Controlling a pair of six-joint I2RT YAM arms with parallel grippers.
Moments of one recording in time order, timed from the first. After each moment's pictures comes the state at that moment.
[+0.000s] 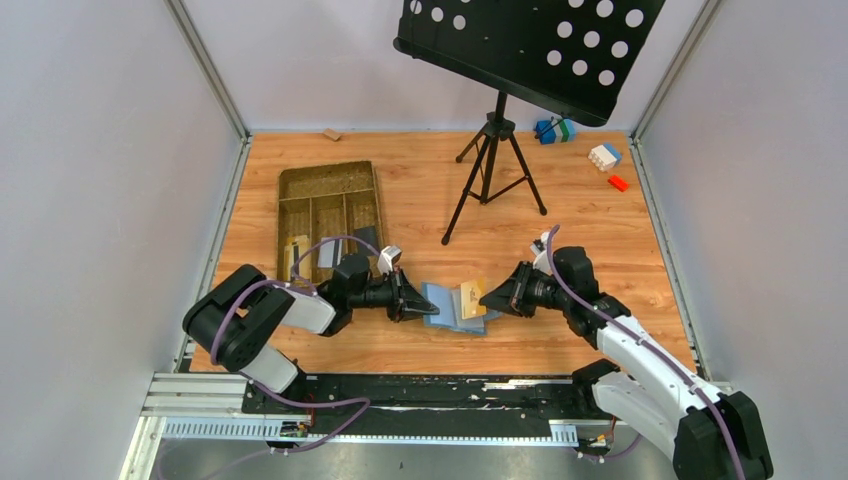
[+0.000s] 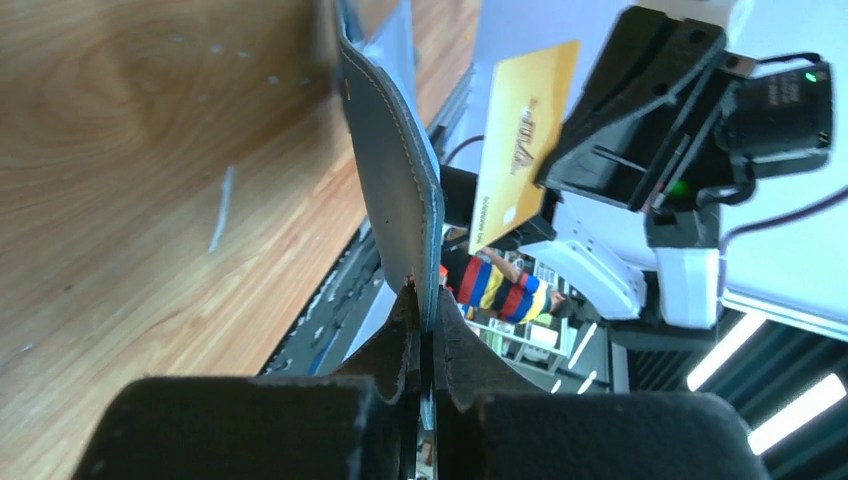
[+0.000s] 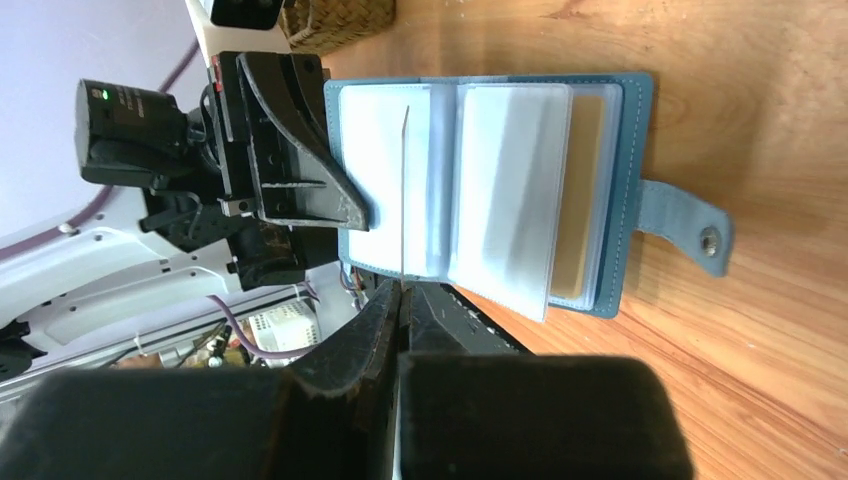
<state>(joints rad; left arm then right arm) -0.64 1.56 0.31 0.93 0.75 -1.41 0.40 0.88 0.39 -0.09 -0.62 1.01</state>
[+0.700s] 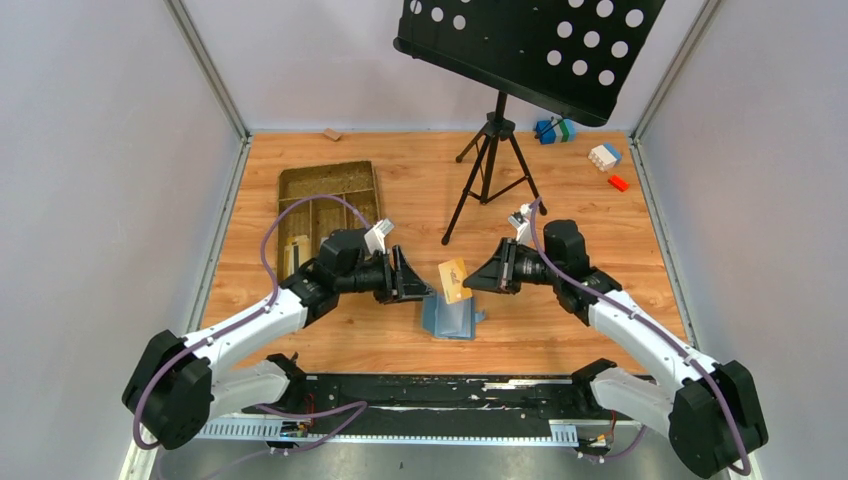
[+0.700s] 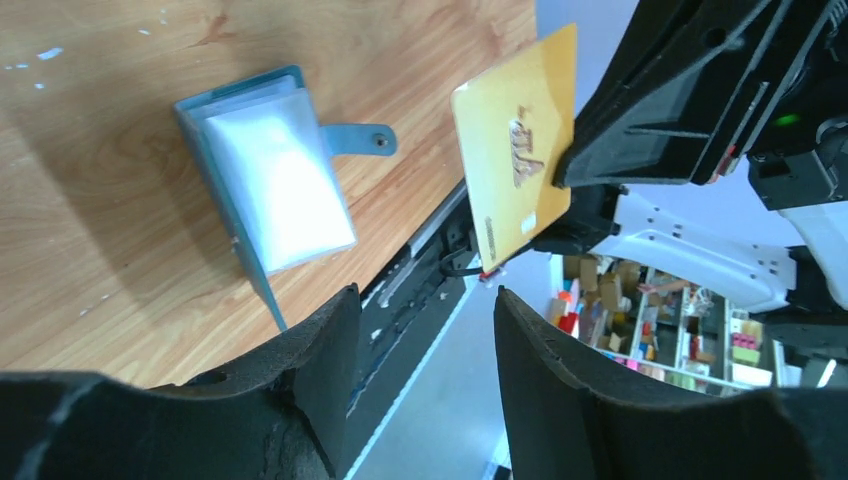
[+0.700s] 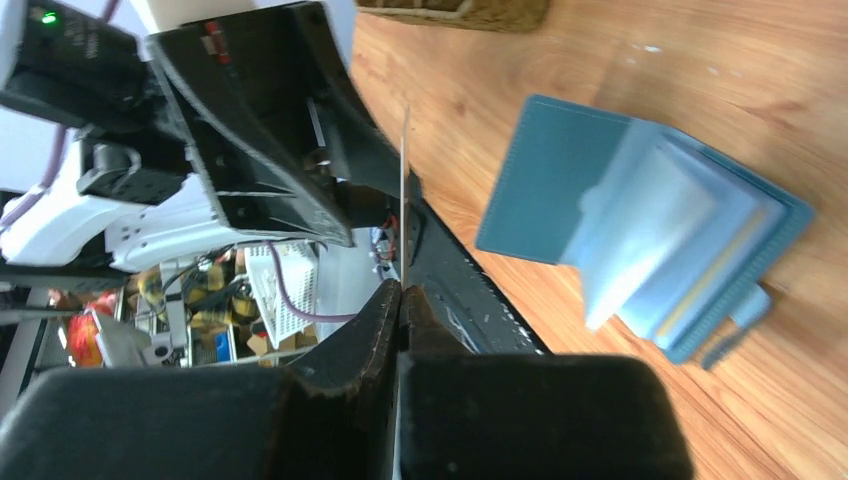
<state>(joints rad) -0.64 1.10 0.57 0.02 0.57 -0.92 0.43 1.02 0.56 -0.04 -0.75 0.88</state>
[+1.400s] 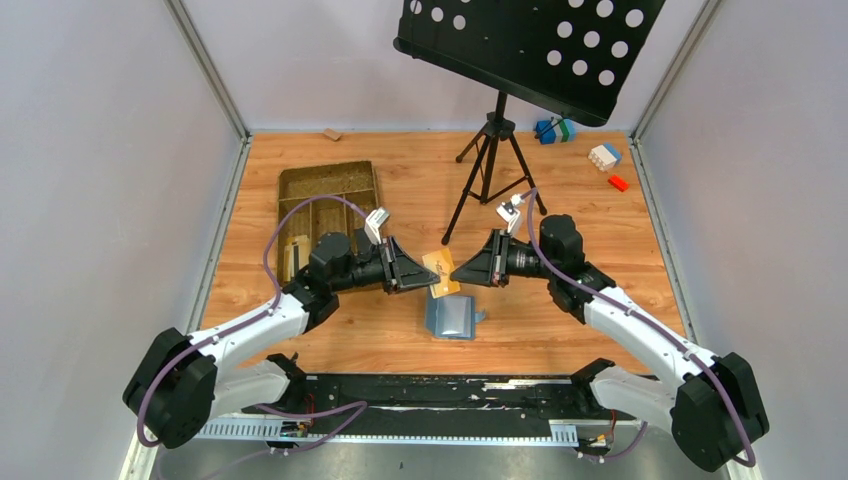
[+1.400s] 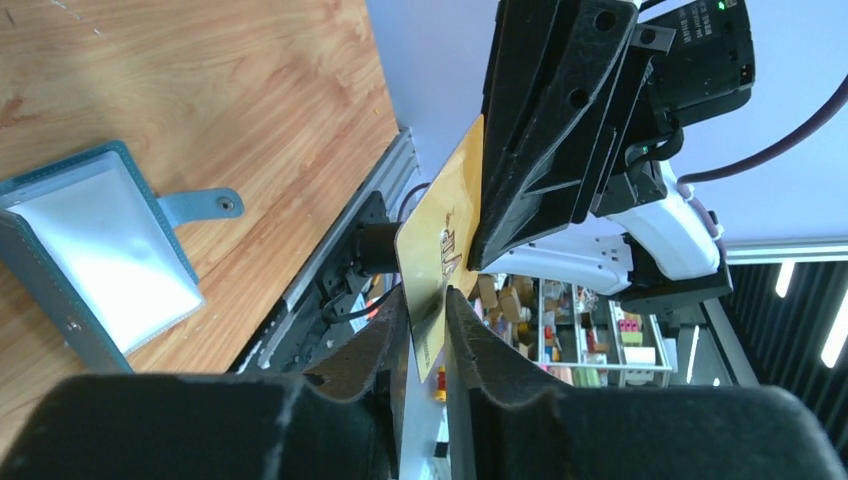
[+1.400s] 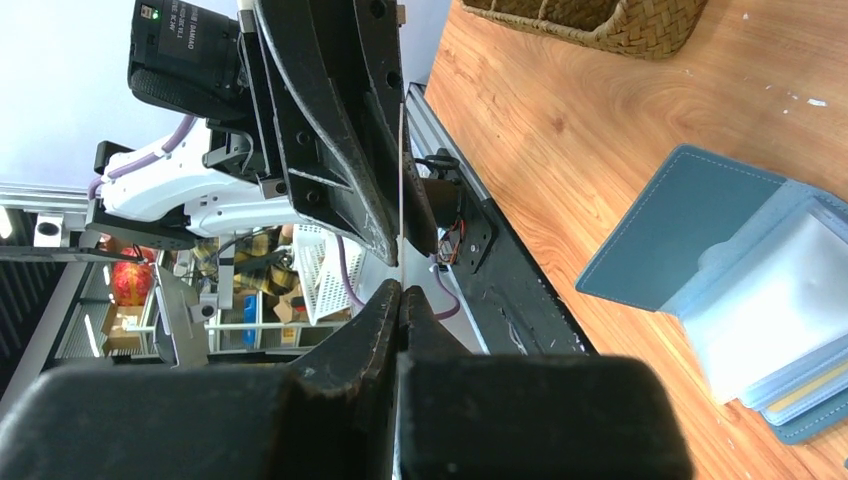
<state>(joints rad) -0.64 1.11 0.49 0.48 0.64 -1.20 0.51 1.06 0.62 0.17 -0.80 1.01</state>
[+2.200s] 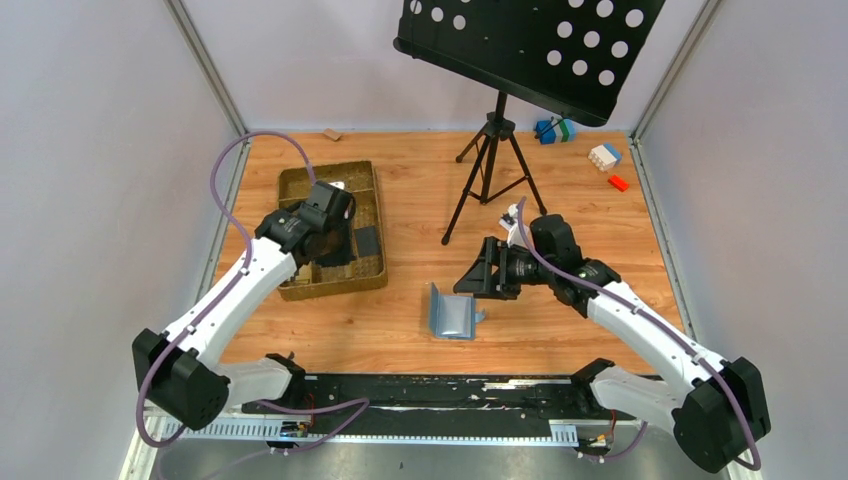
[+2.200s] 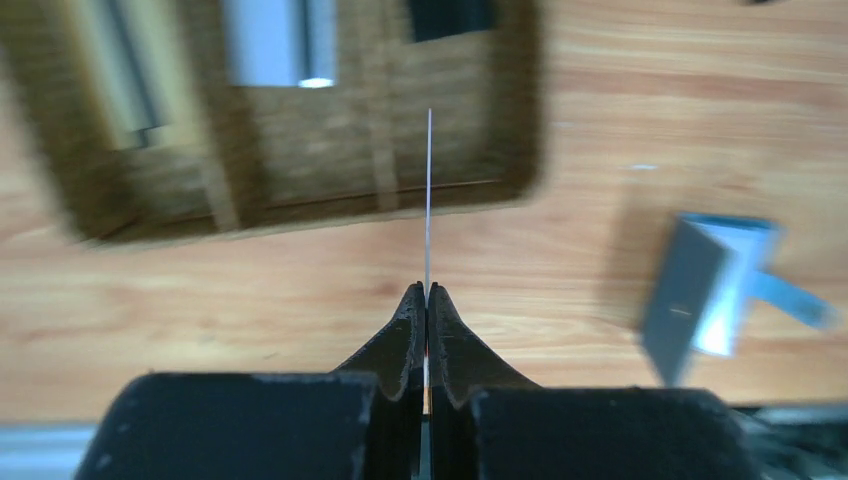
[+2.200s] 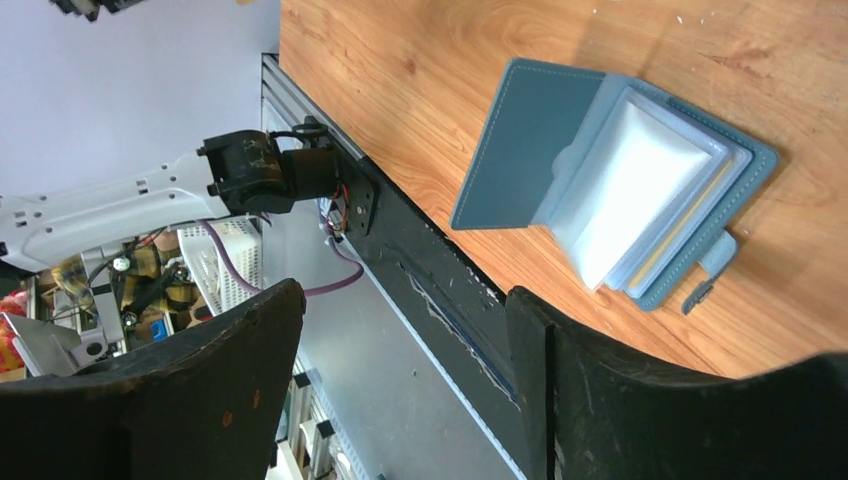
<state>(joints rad) -0.49 1.20 1.11 -0.88 -0.07 -0.55 0.53 1.06 0.72 -0.29 -0.65 0.76</state>
